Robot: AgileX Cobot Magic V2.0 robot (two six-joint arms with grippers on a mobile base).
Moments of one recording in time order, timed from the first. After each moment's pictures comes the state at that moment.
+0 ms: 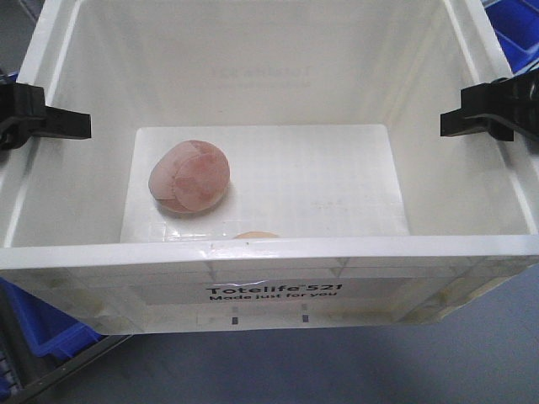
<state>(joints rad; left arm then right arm) -0.14 1.06 -1.09 -0.58 0.96 0.16 0.13 1.14 -1.17 0.37 1.01 -0.11</state>
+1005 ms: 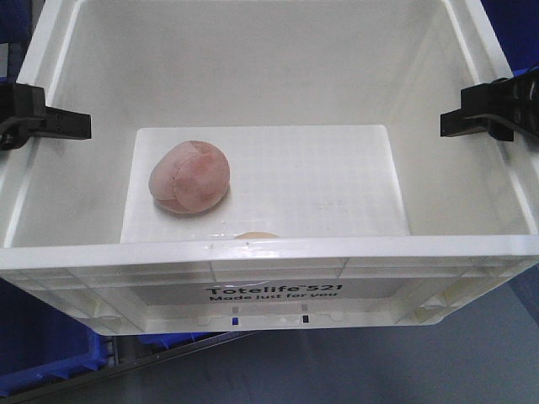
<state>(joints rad) -0.14 1.06 -1.09 -0.58 0.96 0.16 0.13 1.14 -1.17 0.37 1.01 -0.11</state>
